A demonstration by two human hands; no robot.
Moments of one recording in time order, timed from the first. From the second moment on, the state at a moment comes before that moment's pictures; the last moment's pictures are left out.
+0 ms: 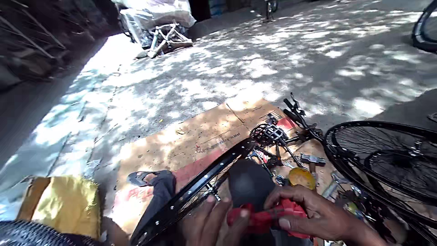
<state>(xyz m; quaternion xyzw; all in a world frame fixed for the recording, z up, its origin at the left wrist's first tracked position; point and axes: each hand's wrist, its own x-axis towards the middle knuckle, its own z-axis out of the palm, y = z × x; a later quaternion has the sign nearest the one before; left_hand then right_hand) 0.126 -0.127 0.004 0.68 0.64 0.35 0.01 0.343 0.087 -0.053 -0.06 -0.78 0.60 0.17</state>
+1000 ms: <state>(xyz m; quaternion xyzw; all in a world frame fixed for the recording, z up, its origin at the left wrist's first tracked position) 0.075 -0.227 -0.112 0.32 0.78 0.41 0.36 0.205 -0.043 -0.138 -0.04 -0.86 0.49 0.10</state>
